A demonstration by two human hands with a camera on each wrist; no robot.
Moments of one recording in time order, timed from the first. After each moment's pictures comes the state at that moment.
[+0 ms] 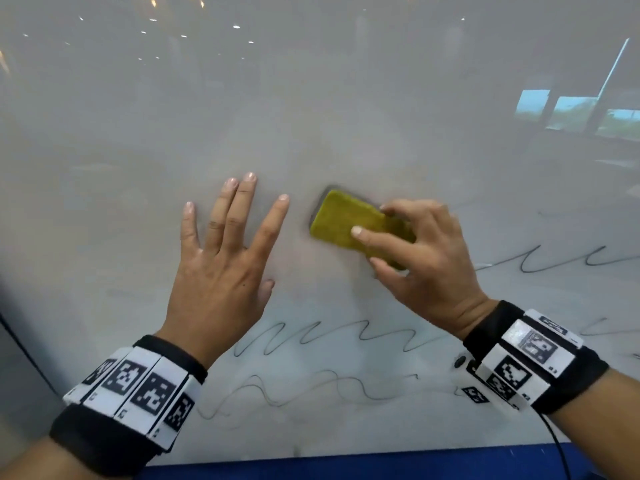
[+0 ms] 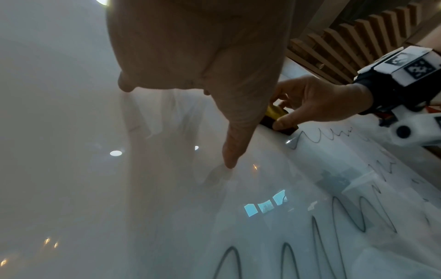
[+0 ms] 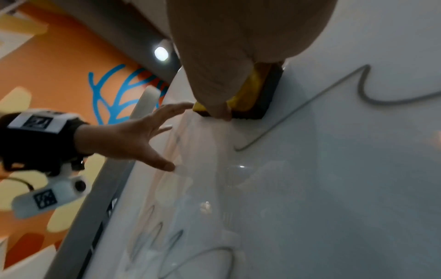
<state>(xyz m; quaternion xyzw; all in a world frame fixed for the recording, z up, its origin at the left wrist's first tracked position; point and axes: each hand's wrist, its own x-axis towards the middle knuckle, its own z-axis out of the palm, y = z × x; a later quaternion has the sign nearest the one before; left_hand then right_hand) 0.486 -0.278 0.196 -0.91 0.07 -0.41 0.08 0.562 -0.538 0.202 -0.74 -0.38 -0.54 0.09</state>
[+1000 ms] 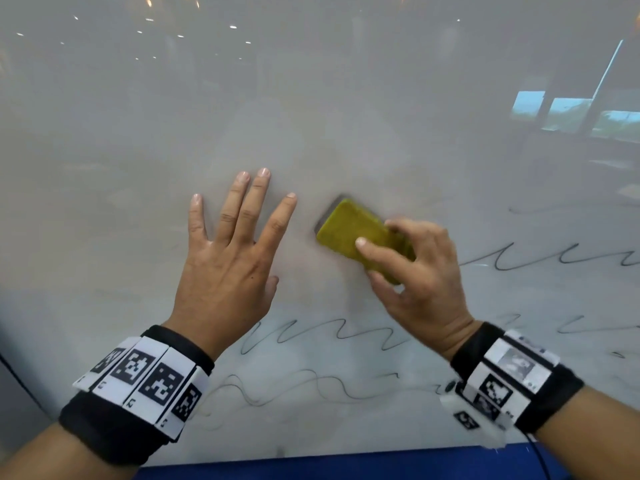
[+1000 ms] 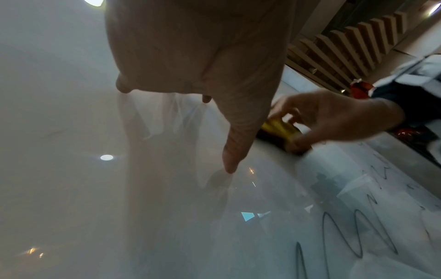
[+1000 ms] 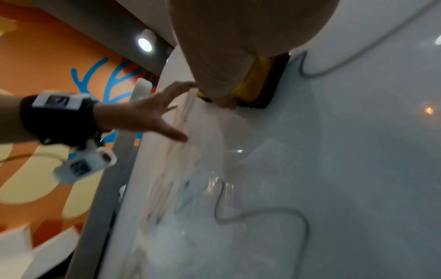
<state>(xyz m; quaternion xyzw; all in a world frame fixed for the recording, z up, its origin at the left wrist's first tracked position) 0.493 -0.317 0.202 -0.91 0.07 -0.40 0.10 0.563 -0.570 0.172 -0.74 -0.36 -0.55 0.11</state>
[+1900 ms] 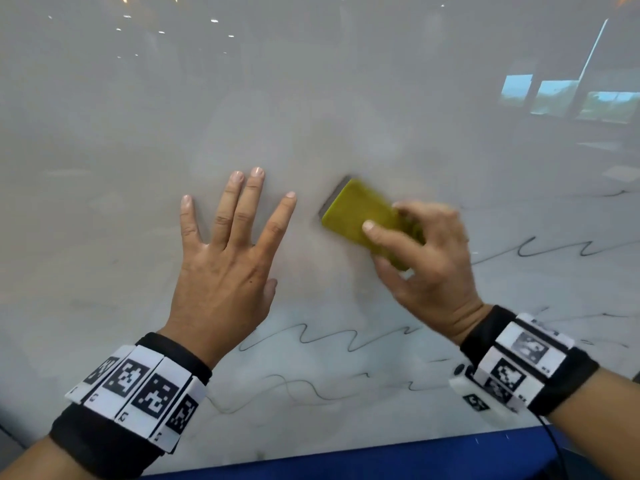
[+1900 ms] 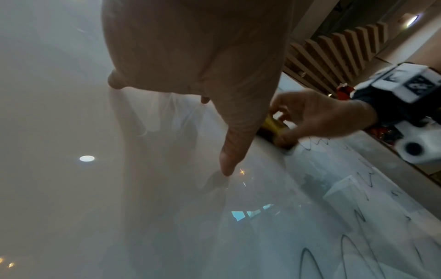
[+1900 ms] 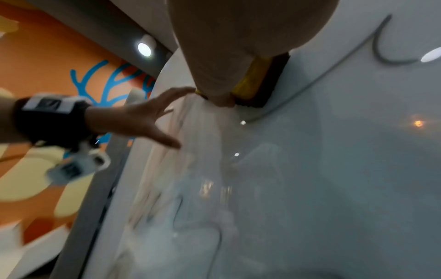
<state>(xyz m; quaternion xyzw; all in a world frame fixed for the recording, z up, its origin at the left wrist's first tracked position) 0.505 -0.373 0.214 -0.91 0.09 -0.39 0.11 0.574 -0.634 0.194 -0.74 -0.34 -0.57 0.12</state>
